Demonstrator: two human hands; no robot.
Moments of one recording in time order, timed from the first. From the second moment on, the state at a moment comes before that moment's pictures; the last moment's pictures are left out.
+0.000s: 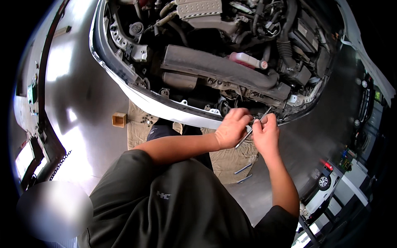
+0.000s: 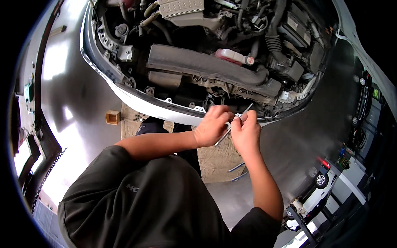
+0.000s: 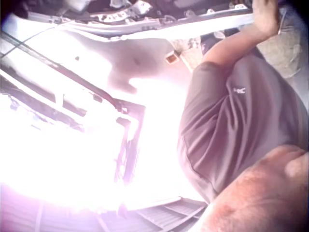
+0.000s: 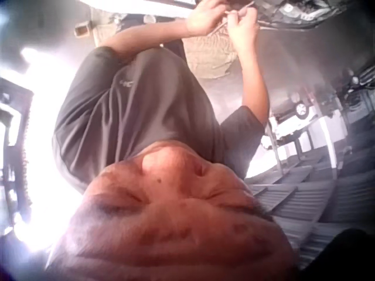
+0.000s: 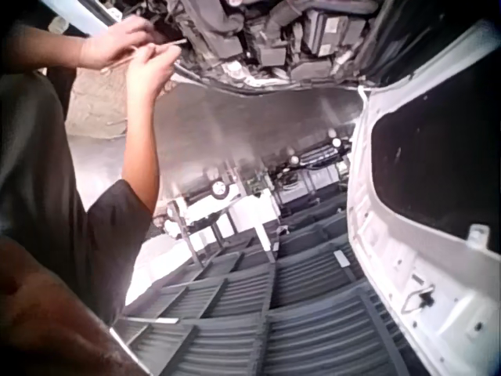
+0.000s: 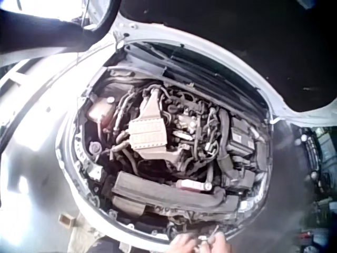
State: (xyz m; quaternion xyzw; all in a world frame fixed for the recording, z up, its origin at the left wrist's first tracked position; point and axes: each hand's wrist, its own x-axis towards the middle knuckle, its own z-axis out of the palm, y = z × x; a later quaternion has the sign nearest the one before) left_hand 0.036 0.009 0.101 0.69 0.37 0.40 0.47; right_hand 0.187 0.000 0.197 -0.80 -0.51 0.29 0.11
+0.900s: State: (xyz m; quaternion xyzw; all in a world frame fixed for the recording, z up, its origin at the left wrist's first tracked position) left_hand 0.074 0.129 0.207 0.99 0.05 -0.15 0.00; right_hand 0.262 -0.060 0.131 -0.44 -0.39 0.72 0.37
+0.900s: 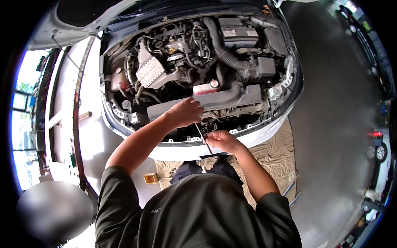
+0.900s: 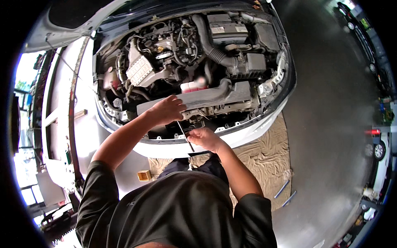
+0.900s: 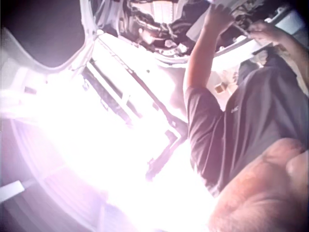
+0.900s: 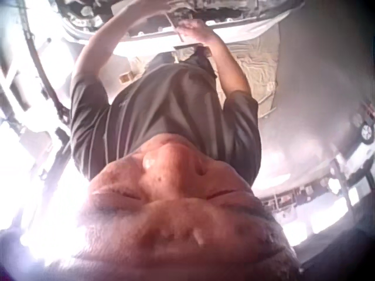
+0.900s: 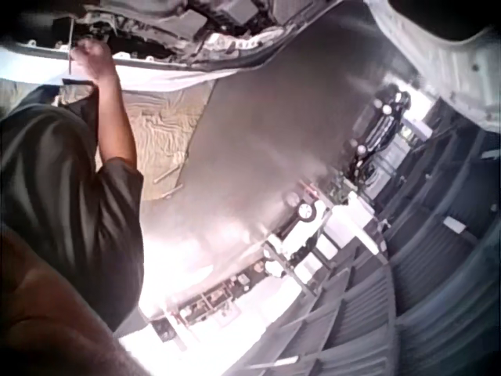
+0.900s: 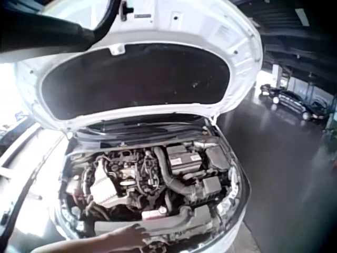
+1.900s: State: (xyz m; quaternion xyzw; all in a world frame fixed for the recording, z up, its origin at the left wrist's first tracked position) left_hand 0.100 -0.038 0.055 0.62 0.45 0.45 0.46; right_hand 0.190 0.027 0.176 -0.63 -0.75 0.21 -0.03
